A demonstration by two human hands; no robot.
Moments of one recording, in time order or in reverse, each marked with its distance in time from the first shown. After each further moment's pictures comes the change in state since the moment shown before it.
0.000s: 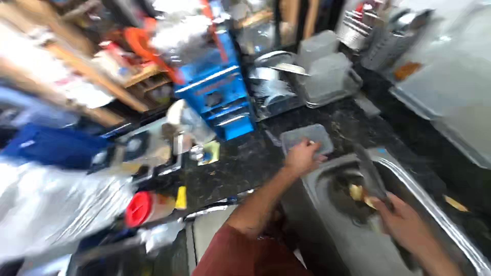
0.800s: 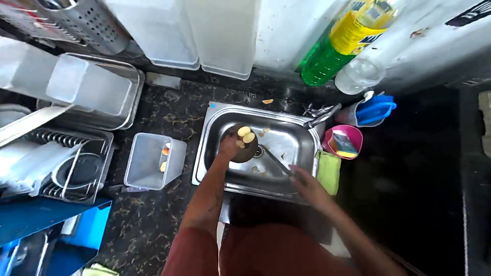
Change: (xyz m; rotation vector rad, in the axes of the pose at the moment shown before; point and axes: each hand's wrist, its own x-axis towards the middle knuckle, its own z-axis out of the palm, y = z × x) left_hand 0.081 0.066 0.282 0.302 -0.844 0.281; right_hand -0.129 0.164 0.026 0.561 0.308 0.500
